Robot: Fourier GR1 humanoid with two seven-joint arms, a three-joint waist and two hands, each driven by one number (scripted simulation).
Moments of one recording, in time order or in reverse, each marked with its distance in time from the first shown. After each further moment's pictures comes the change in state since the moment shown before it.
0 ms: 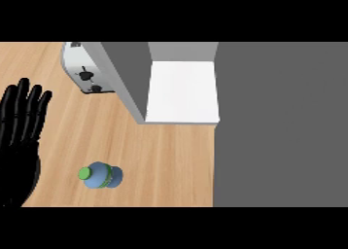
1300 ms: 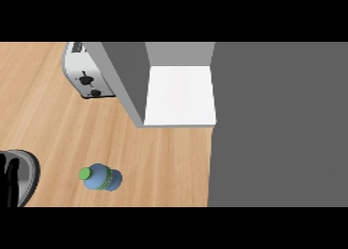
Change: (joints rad) left arm 0.433 -0.077 -0.296 -0.278 -0.251 0.513 0.239; right arm 0.510 -0.048 0.209 -0.332 -0.204 0.275 0.014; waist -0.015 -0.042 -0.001
